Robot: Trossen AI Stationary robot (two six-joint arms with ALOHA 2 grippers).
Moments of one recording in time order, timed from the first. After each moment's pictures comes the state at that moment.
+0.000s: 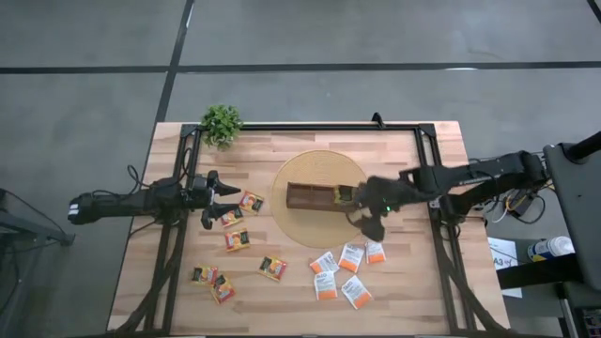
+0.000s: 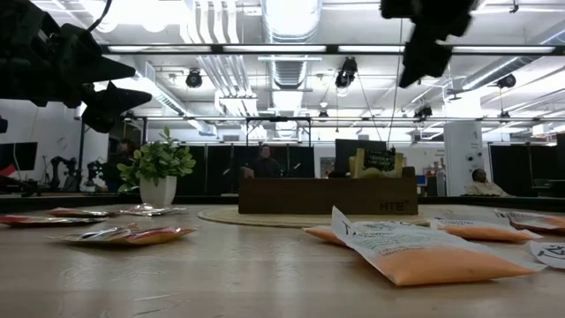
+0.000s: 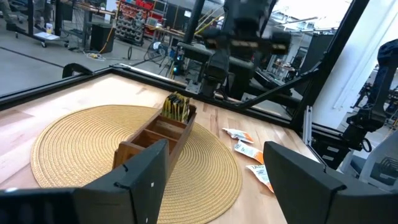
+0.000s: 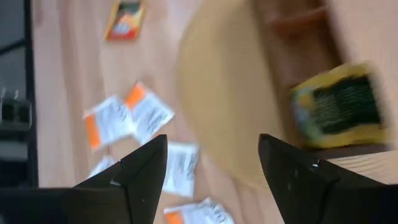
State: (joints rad) left arm 0.05 0.09 0.01 0.02 -0.01 -0.30; right arm 0.12 1.24 1.02 -0.73 -0.02 0.46
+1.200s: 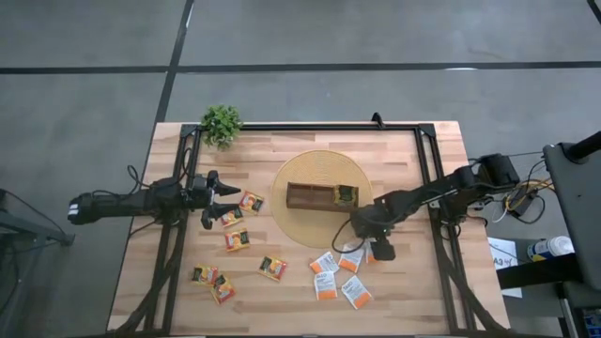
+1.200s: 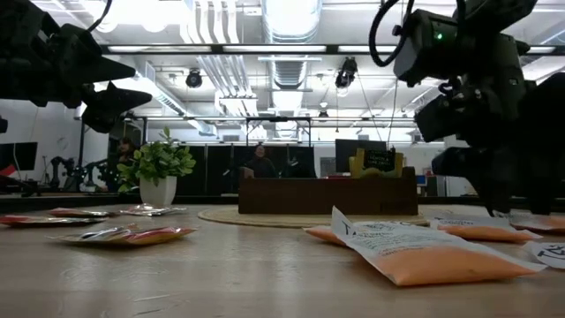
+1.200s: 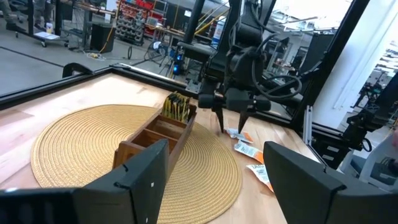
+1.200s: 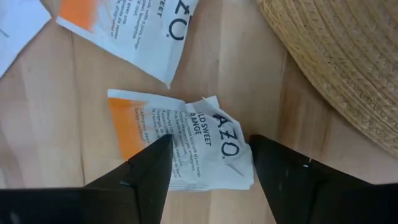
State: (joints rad) left arm 0.05 0.09 0.01 0.02 -0.01 -0.30; right arm 0.17 1.59 0.74 -0.60 -0.27 0.19
